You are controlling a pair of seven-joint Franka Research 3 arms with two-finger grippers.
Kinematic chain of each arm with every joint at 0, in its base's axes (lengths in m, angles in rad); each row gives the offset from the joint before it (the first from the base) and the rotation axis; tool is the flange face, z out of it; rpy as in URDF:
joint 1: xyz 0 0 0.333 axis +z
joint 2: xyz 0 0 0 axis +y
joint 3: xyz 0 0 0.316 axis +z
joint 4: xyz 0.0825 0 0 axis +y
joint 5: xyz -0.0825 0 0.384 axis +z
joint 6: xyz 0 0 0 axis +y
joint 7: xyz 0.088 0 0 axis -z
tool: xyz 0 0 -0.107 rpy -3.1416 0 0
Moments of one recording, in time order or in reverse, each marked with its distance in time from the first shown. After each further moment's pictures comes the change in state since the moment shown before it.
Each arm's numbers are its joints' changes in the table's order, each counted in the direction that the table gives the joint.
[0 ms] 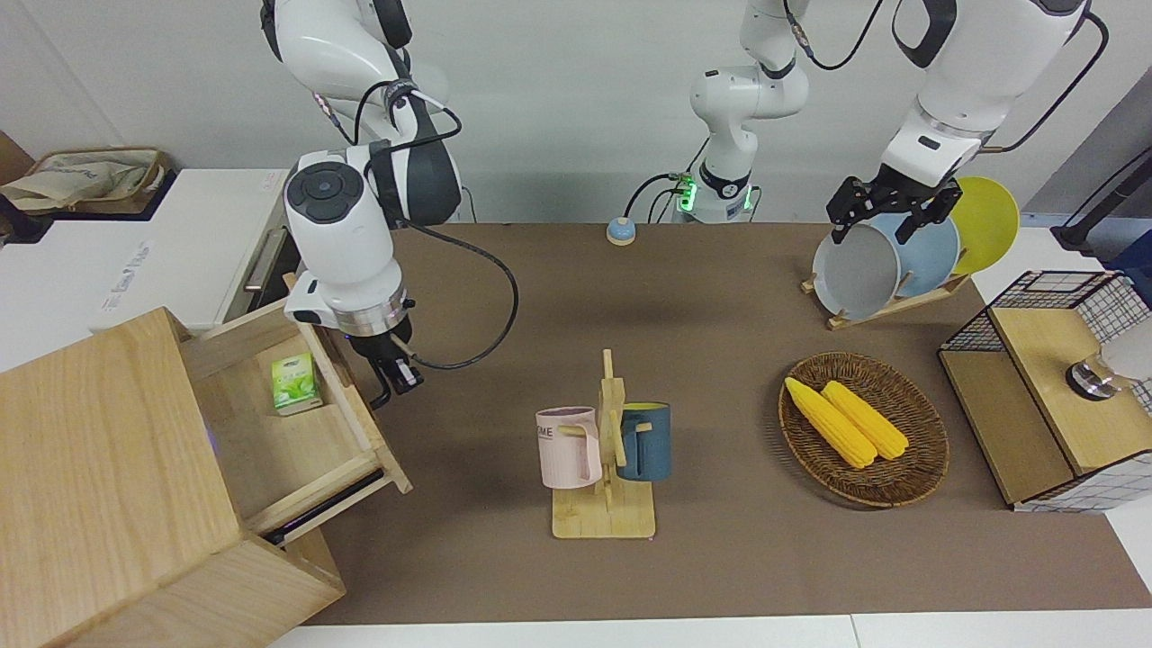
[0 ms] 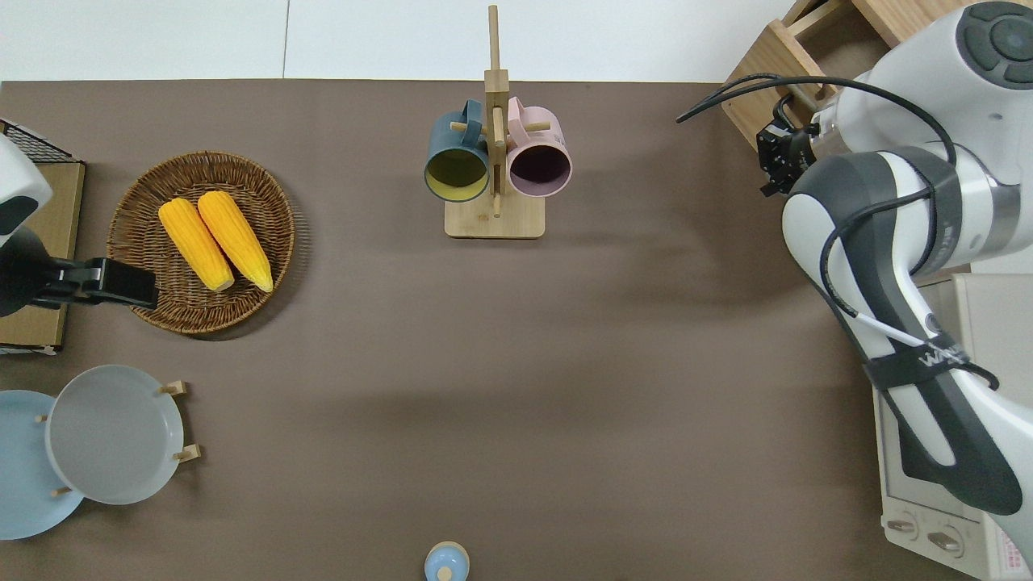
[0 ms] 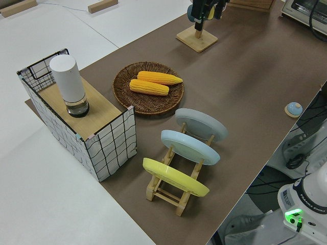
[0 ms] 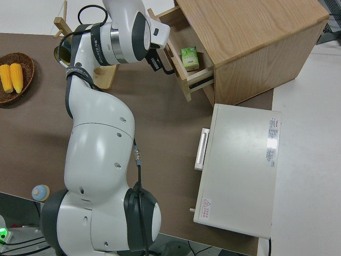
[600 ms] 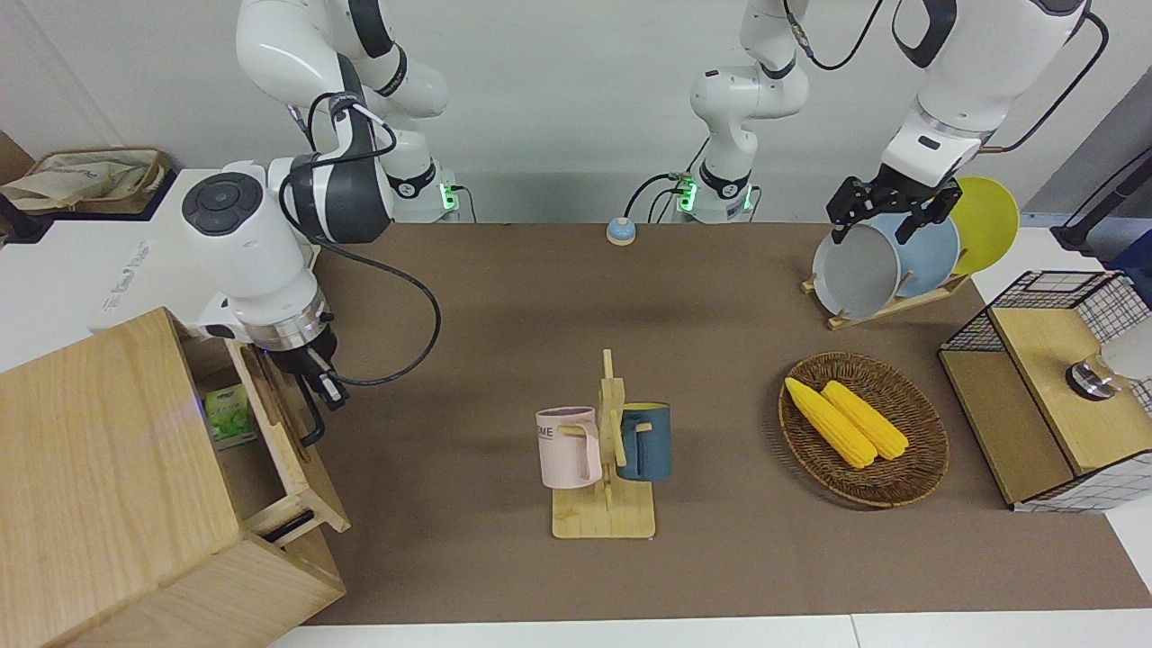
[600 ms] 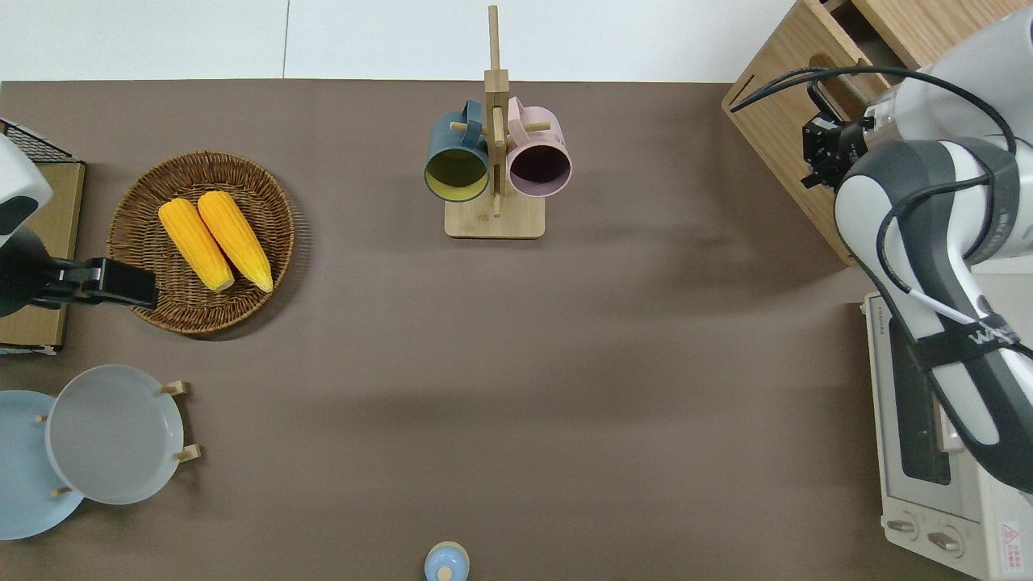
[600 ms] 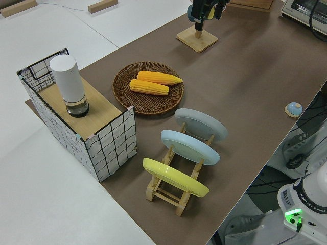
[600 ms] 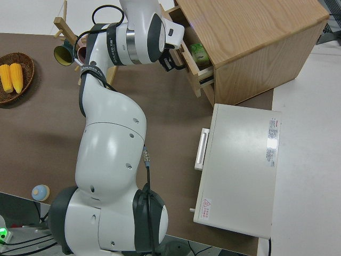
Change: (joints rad) left arm 0.000 0.000 0.000 0.000 0.000 0.000 0.000; right arm -0.079 0.013 0.001 -0.004 0.000 -0.030 -0.079
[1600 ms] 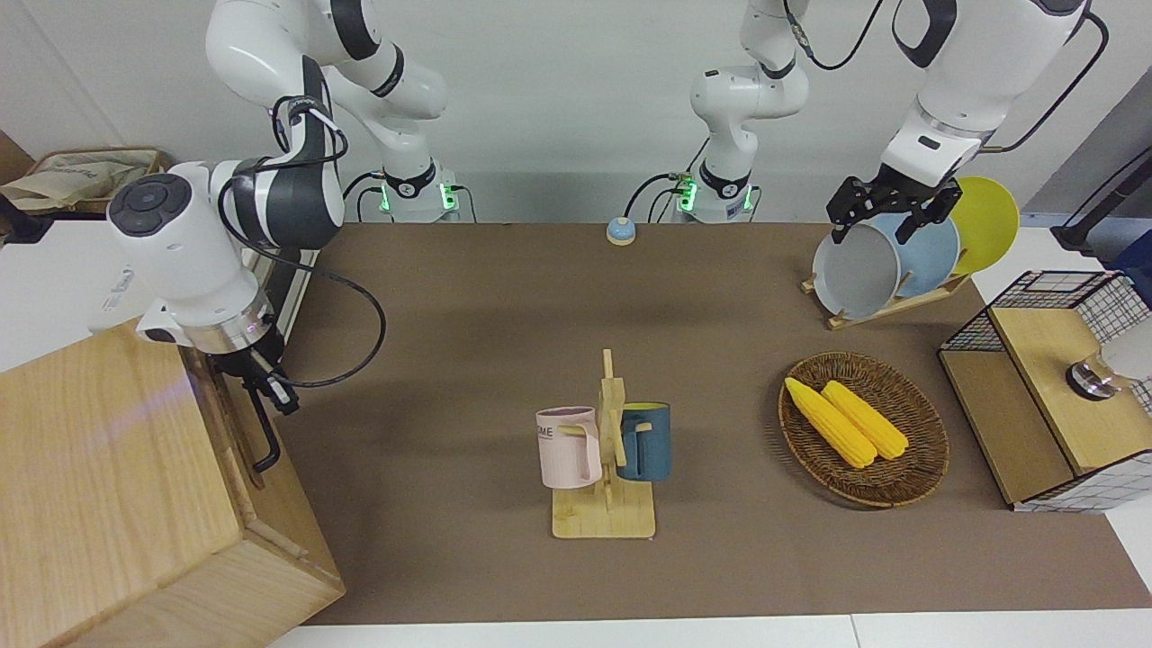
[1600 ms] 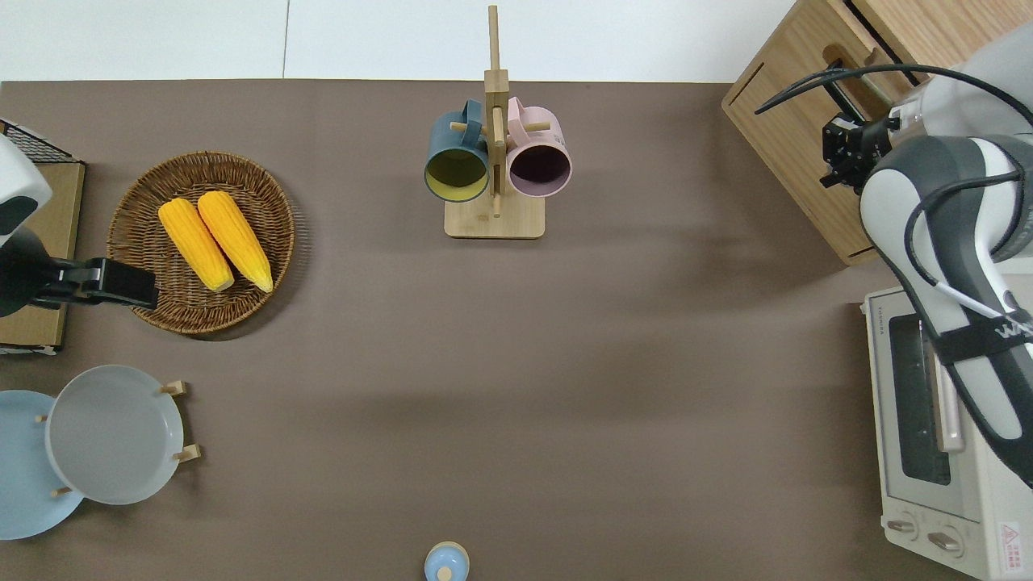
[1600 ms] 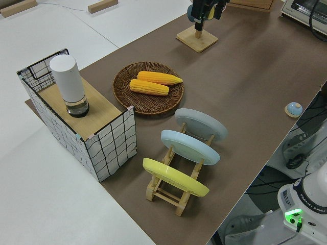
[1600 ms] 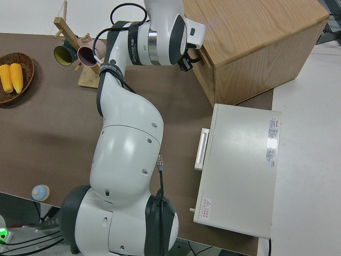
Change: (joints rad) left arm 0.000 0.000 0.000 0.000 0.000 0.000 0.000; right arm -0.066 0.006 0.024 -0.002 0.000 -0.001 -0.072
